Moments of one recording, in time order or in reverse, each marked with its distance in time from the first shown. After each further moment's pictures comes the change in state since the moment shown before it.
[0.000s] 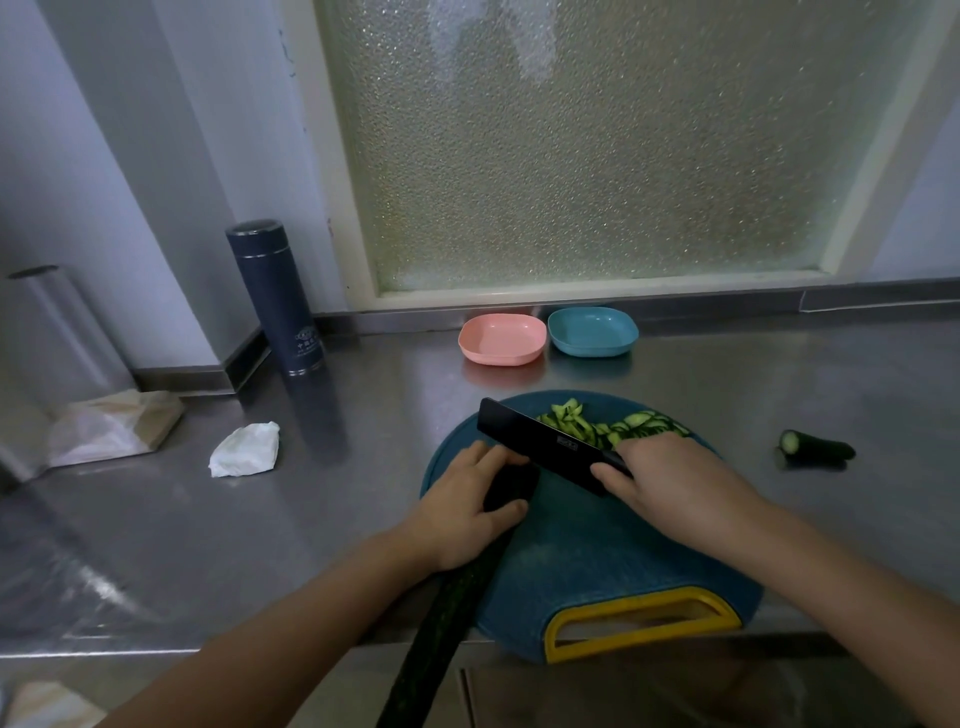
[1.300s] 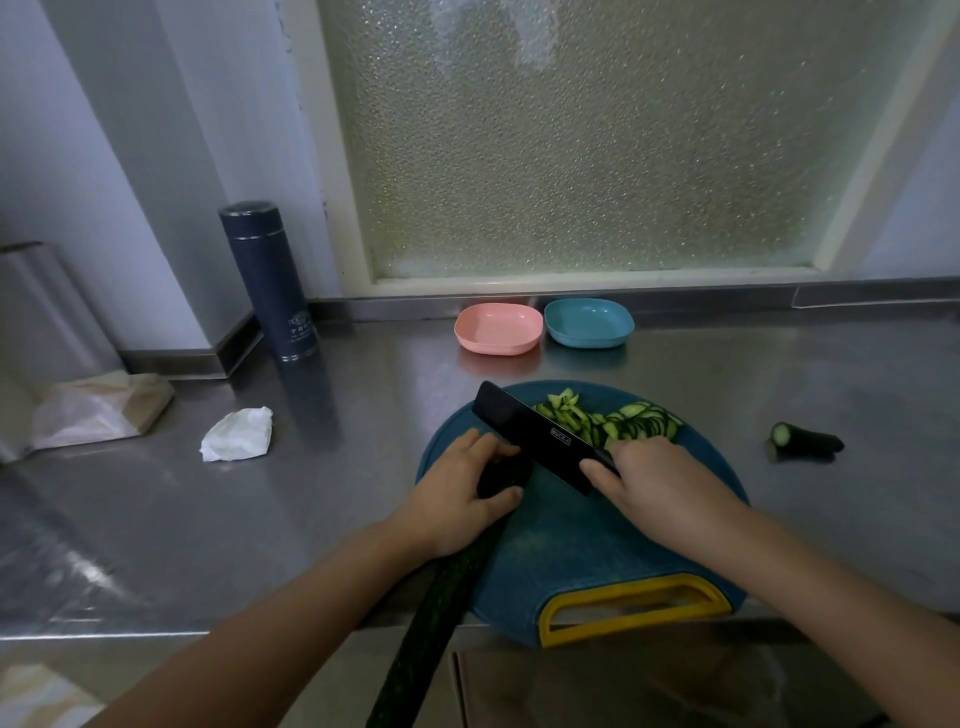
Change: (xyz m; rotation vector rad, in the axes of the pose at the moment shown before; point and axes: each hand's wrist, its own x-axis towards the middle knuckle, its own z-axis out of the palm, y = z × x) left_hand -0.002 -0.001 0.001 -0.029 0.080 0.008; right_hand -0.008 -0.013 0.005 0.074 -0.033 0.045
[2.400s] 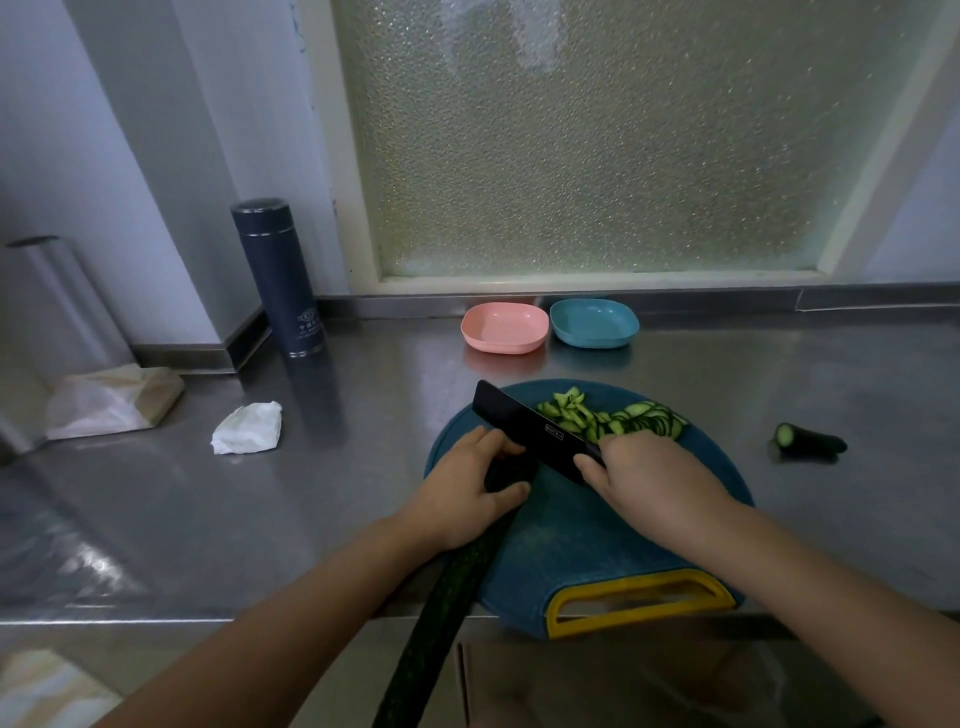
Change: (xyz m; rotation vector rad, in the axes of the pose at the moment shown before) left_hand -0.002 0.004 0.000 -0.017 0.038 -0.015; right_hand 0.002 -0.020 -0.003 -0.089 -0.008 0.032
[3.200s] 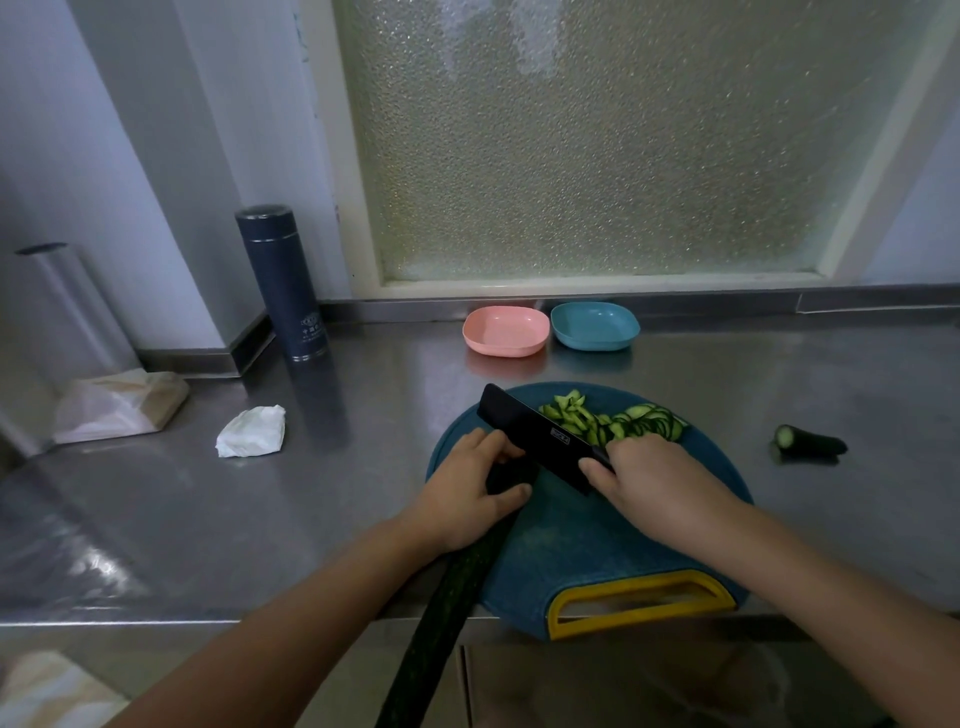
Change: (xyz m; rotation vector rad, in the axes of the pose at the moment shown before) left_hand 0.000 -0.001 0.000 0.018 -0.001 -0.006; right_hand -0.003 0.004 -0.002 0.072 -0.034 0.006
